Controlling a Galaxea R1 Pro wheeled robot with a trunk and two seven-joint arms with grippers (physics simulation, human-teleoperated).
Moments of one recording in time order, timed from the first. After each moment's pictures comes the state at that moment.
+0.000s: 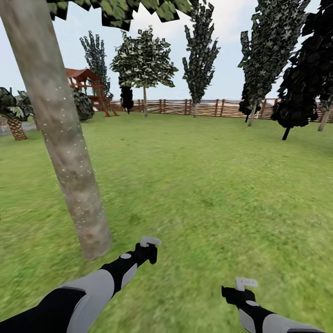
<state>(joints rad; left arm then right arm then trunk) -0.87 -0.17 -0.05 -0.03 -0.06 -0.16 -0.20 -0.66 -0.06 0.01 0.05 -0.09 -0.23 -0.08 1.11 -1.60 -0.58</state>
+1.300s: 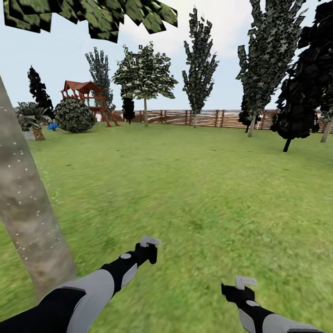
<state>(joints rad) -0.87 -0.17 -0.05 -0.03 -0.06 -0.16 -0.20 -0.66 -0.06 0.01 0.05 -0.09 -0.27 -0.08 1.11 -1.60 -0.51</state>
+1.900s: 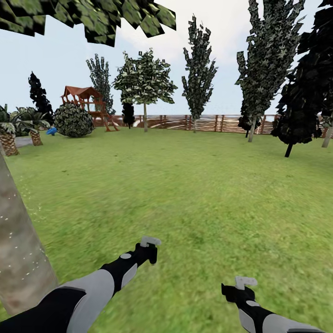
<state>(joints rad) -0.87 -0.17 -0.05 -0.03 -0.06 -0.16 -0.20 -0.66 -0.06 0.01 0.05 -0.09 -0.27 -0.08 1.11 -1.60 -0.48</state>
